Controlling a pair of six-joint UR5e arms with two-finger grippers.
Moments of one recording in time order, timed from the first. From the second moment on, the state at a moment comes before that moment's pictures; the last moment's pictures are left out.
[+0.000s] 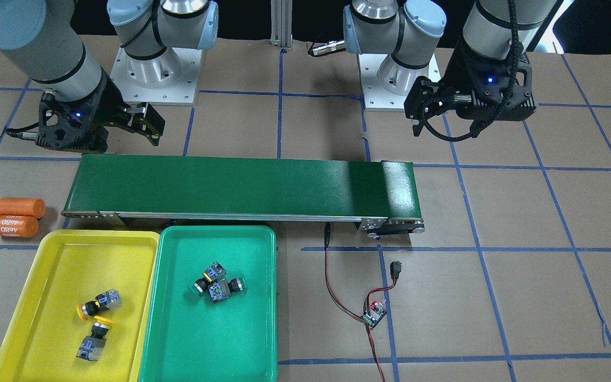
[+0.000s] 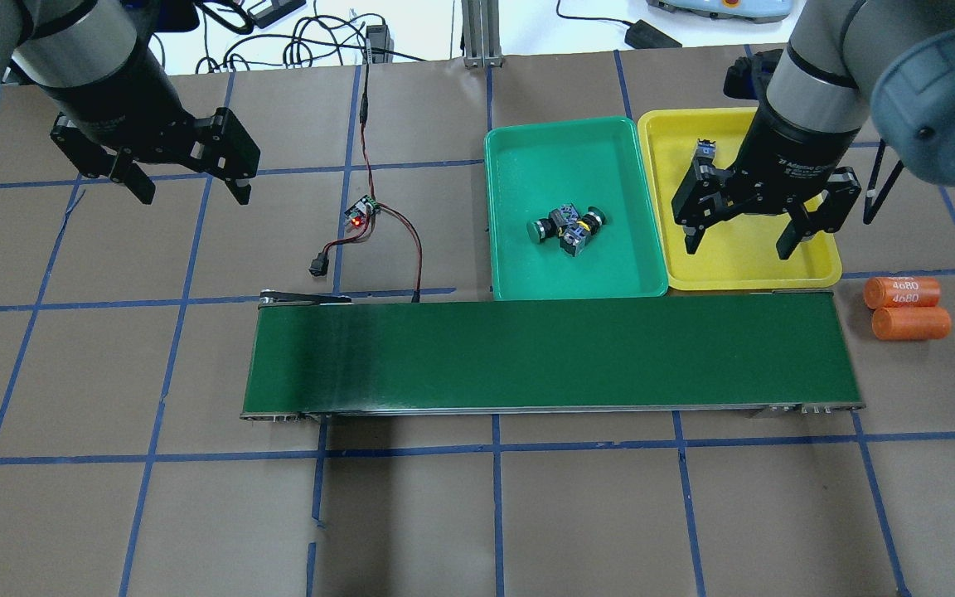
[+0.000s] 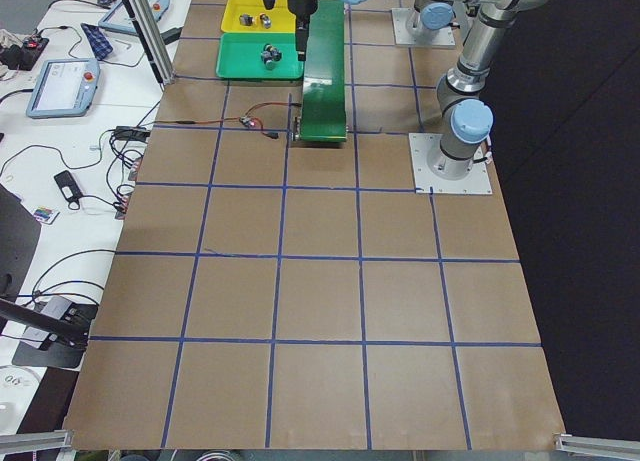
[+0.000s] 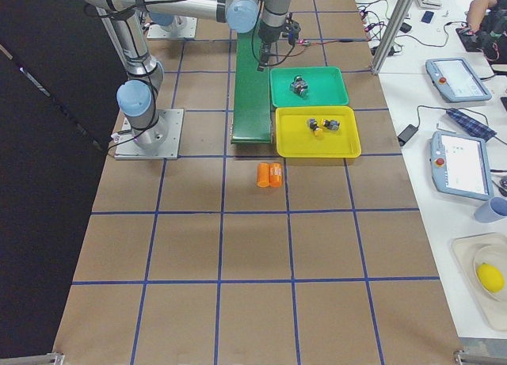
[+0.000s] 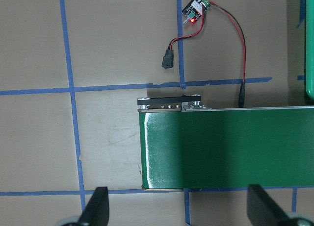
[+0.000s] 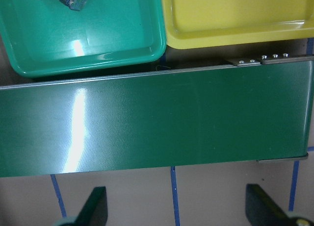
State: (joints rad) left arm -1.54 -1.57 -1.52 -1.62 1.61 0.06; right arm 1.51 -1.57 1.66 -1.50 -1.53 0.04
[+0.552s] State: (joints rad) left arm -1.54 -1.57 -1.52 -1.62 1.61 0.06; right arm 1.55 -1.67 1.73 -1.50 -1.53 0.05
